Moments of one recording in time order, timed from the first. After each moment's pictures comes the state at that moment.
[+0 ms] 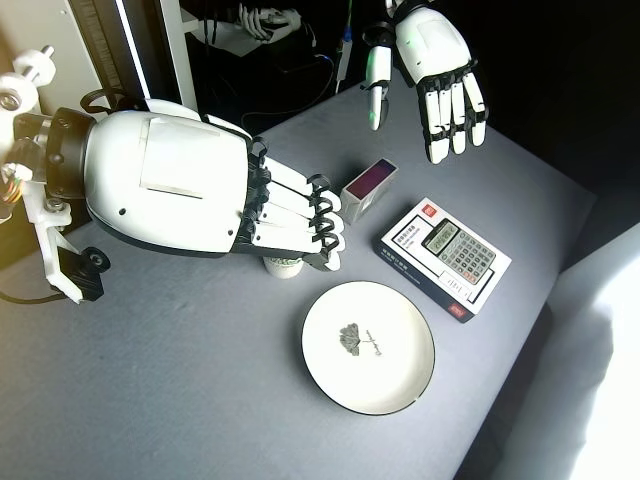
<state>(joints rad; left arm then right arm) 0.35 -0.55 0.49 -0.96 -0.66 1.92 -0.13 -0.59 0.82 -0.83 0.41 -0.10</state>
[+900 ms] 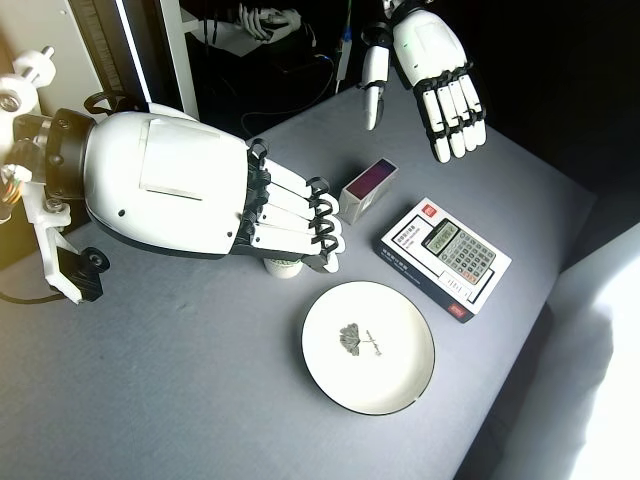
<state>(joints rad) 0.41 -0.56 0.47 -1.00 -0.67 1.91 -0.13 -0.59 0.82 -0.83 0.41 -0.10</state>
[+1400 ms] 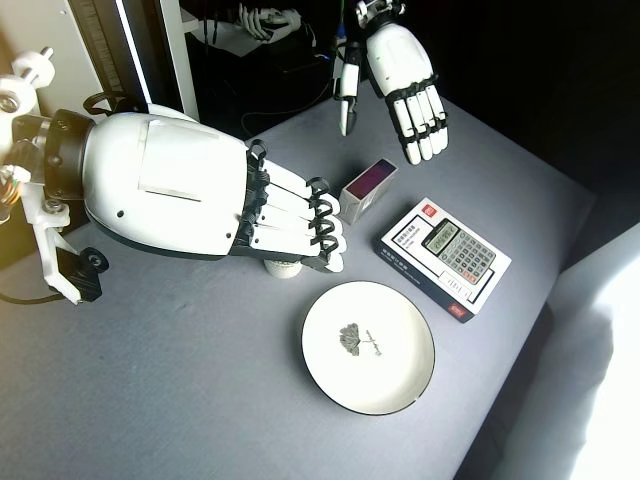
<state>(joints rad) 0.64 -0.65 0.39 -1.01 -0.91 1.78 -0.13 -0.59 0.82 -0.83 0.41 -0.10</state>
